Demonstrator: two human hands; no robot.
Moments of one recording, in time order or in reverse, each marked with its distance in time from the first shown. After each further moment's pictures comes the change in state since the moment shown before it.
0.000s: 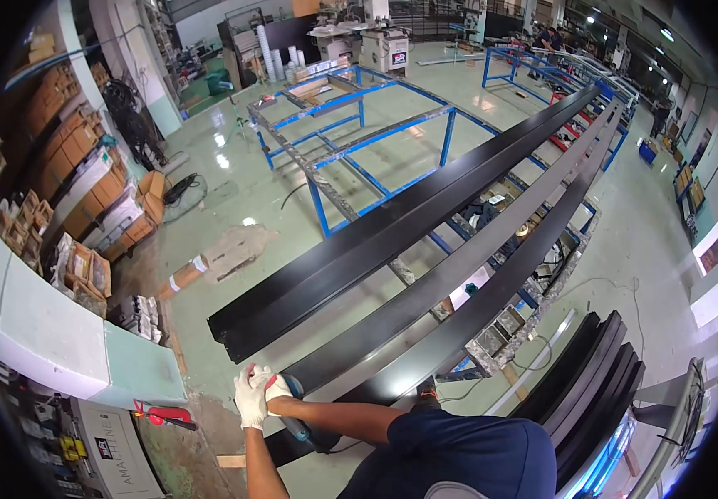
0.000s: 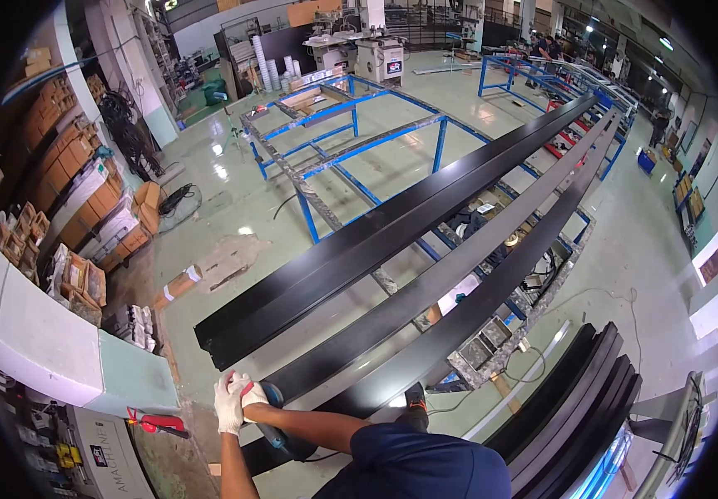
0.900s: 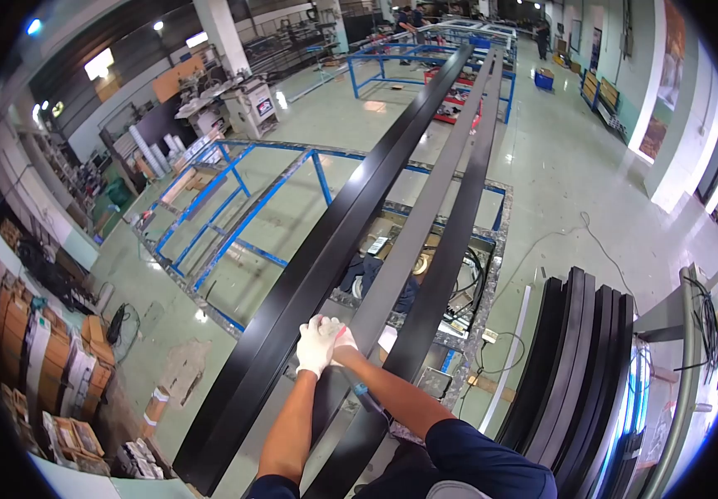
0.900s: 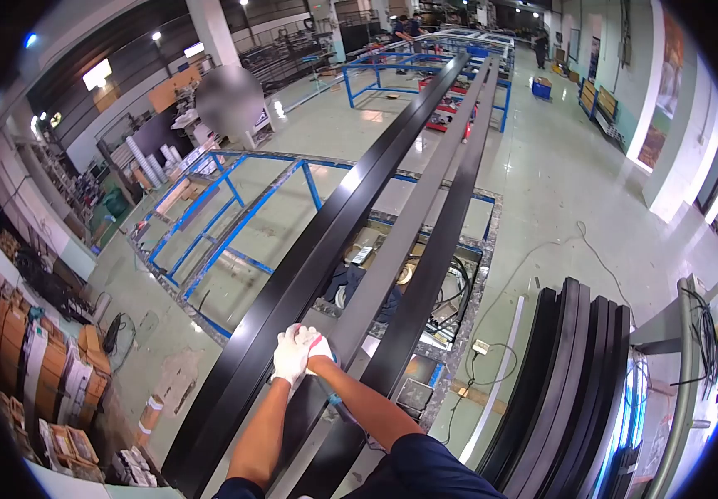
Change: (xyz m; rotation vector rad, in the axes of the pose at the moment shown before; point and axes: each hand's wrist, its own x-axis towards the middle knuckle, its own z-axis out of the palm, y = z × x) left_hand 0.100 0.498 0.440 0.141 -0.521 0.525; right_hand -0.223 0.523 -0.322 -0.157 0.330 0.765
